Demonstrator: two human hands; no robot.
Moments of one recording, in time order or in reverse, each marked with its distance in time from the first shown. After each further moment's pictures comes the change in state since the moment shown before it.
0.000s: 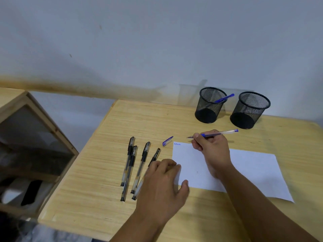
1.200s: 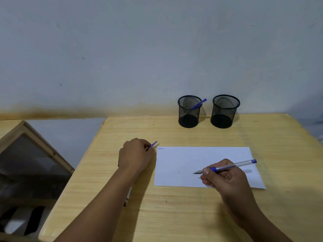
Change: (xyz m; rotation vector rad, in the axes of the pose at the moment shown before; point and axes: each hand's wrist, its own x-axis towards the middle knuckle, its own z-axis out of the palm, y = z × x) left_hand 0.101 -0.025 -0.034 0.115 -0.080 -0.330; right_hand -0.101 -0.005 -0.088 0.079 -0.040 -0.071
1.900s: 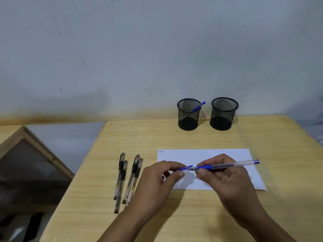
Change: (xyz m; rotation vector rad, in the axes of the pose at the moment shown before) left_hand -0.100 0.043 -0.018 -0.624 -0.177 0.278; right_hand -0.013 -0.034 0.010 -0.070 -0.091 -0.124
